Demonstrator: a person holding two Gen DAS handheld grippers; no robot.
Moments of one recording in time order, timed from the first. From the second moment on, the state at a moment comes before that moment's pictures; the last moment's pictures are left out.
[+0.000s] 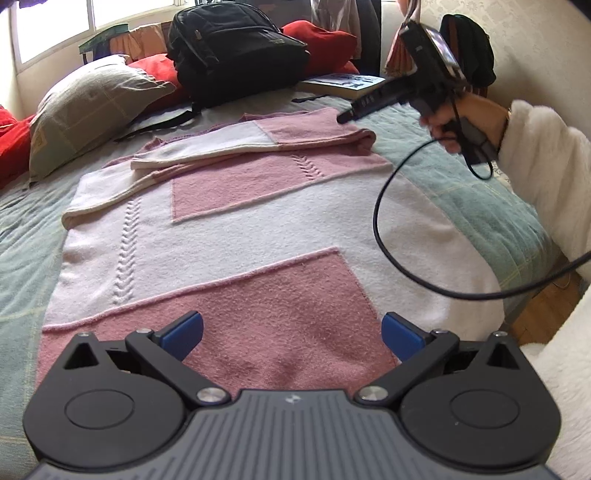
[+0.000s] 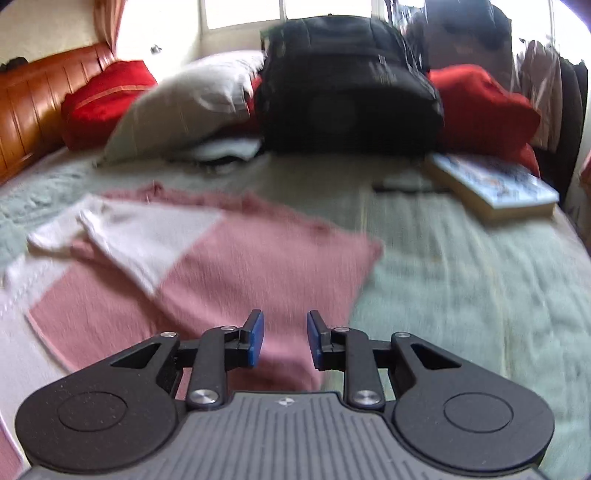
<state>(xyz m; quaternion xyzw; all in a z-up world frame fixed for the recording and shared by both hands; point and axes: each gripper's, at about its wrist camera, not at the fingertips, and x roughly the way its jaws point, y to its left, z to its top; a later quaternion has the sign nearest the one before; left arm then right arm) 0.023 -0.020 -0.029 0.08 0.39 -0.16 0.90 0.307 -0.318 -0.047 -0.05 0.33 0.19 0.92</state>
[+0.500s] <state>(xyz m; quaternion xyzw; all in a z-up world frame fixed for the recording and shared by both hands) 0.035 0.005 -0.023 0.08 0.40 -0.09 0.91 0.324 -0.325 -0.051 -0.04 0.34 0.18 0.92</state>
